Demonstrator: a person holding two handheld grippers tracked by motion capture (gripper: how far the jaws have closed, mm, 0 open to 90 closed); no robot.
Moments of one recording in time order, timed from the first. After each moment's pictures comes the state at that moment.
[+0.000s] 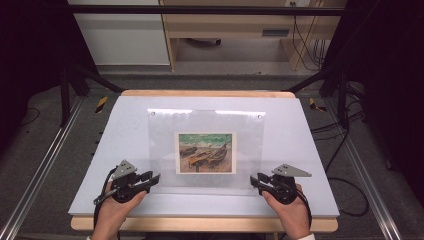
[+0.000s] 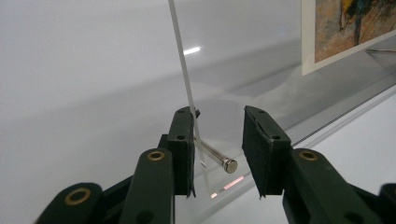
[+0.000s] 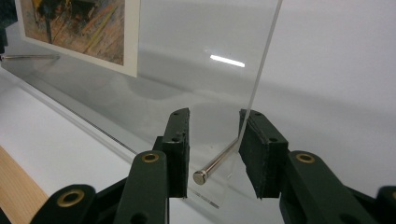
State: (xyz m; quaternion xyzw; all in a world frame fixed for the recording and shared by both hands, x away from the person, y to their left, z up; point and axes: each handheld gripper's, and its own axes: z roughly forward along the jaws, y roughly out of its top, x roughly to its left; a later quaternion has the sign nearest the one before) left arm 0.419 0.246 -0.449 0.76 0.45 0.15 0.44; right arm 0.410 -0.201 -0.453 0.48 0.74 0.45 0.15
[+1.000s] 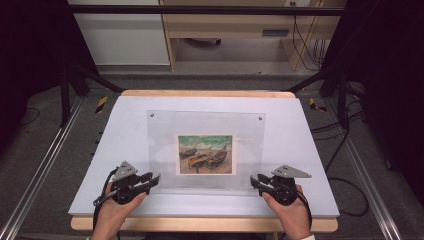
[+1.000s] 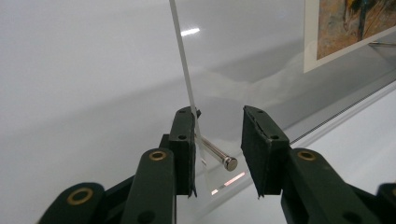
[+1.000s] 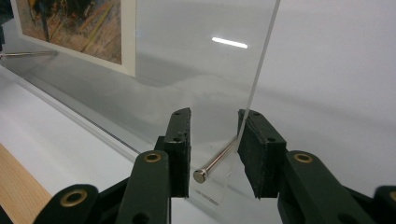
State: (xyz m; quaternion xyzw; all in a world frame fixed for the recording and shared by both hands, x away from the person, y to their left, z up) left arm 0.416 0.246 -0.450 0.77 0.44 0.16 0.43; right arm 0.408 -0.201 -0.453 0.48 0.74 0.45 0.15
